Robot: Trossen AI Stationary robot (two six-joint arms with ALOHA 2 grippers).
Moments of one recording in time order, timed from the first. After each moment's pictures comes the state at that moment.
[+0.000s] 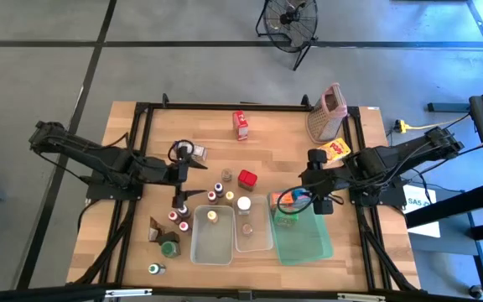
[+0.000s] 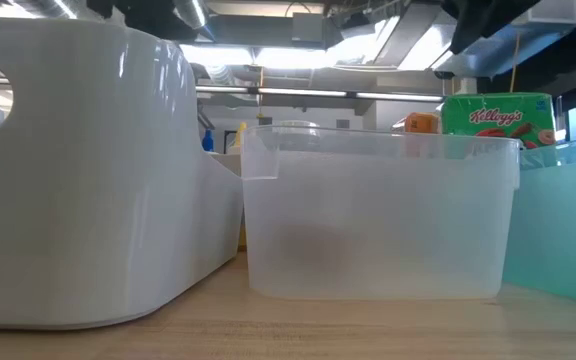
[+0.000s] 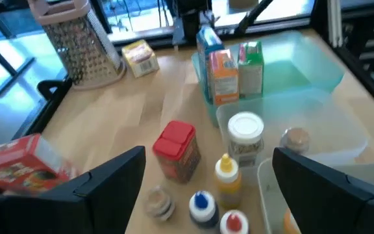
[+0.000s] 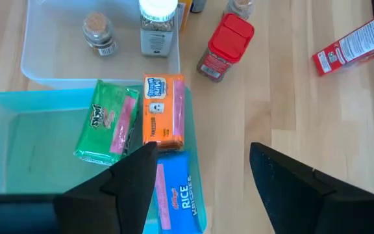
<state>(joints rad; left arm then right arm) -0.28 0.91 0.75 -0.31 -0.36 -0.02 0.38 1.20 1.18 -1.02 0.29 0.17</state>
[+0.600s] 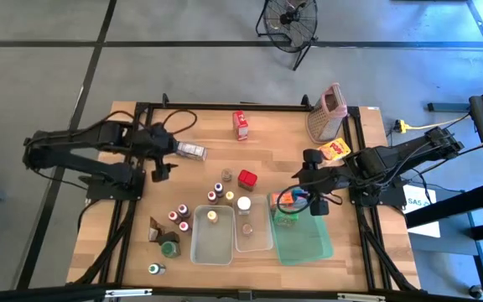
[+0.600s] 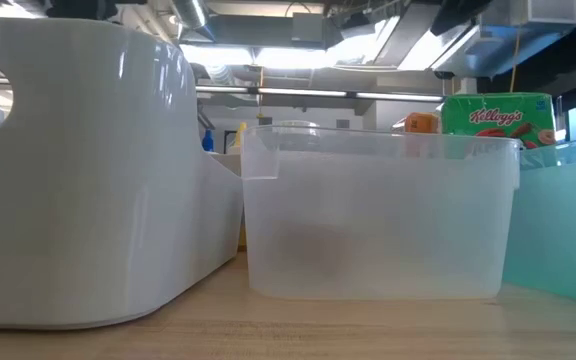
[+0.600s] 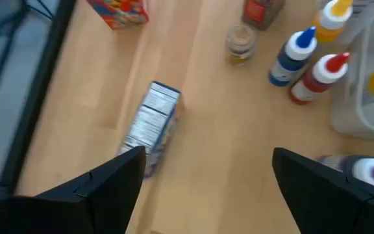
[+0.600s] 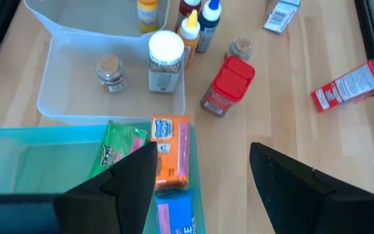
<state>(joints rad) 0.09 0.91 1.04 -1.15 -0.18 -0.07 0.38 1.20 1.18 -0.89 0.29 0.12</state>
